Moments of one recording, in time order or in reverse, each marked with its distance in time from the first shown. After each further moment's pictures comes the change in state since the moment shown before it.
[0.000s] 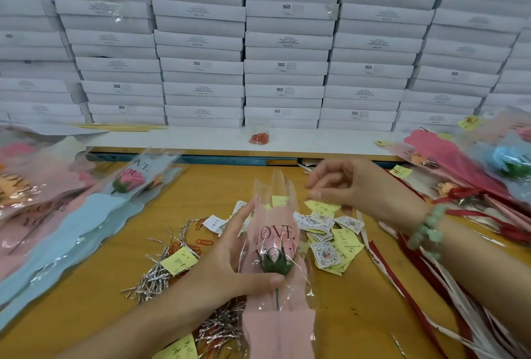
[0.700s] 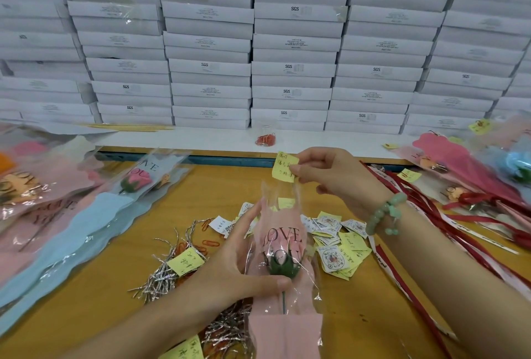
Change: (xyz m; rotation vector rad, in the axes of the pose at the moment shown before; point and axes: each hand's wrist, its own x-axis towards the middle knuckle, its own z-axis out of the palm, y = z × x) left_hand 0.000 0.002 -0.001 -0.003 0.007 -0.038; right_hand 0.042 -0.004 0.027 0.182 0.179 0.100
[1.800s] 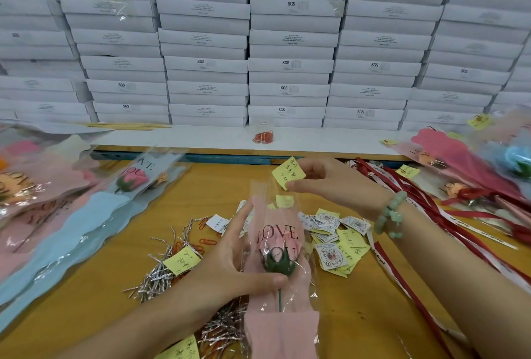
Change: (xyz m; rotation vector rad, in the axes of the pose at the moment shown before) left_hand 0.003 -0.006 -0.003 -0.031 0.007 0.004; right_hand -0.003 0.006 -0.005 -0.286 -0.240 -0.067
